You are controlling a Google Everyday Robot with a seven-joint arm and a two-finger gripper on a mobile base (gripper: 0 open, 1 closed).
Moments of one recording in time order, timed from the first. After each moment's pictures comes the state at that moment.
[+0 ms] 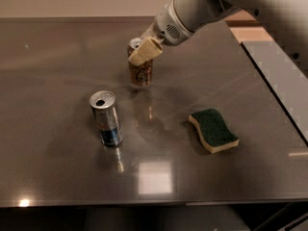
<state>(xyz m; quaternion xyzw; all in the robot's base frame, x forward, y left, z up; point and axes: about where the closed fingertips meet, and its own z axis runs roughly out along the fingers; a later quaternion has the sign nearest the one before) 0.620 0.029 0.949 -0.57 0.72 0.20 0.35</state>
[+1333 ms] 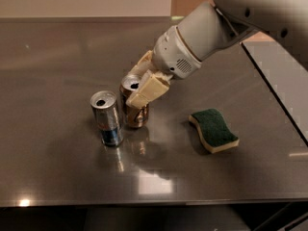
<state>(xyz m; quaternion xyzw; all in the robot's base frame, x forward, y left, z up) 0.489 0.037 0.931 -0.68 0.61 0.26 0.30</state>
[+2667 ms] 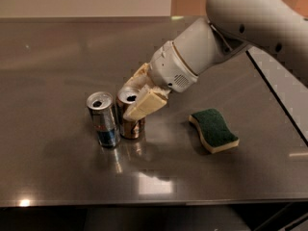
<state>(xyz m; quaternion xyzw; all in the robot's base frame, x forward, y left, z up) 0.467 0.043 0.910 -0.70 0.59 0.28 0.29</state>
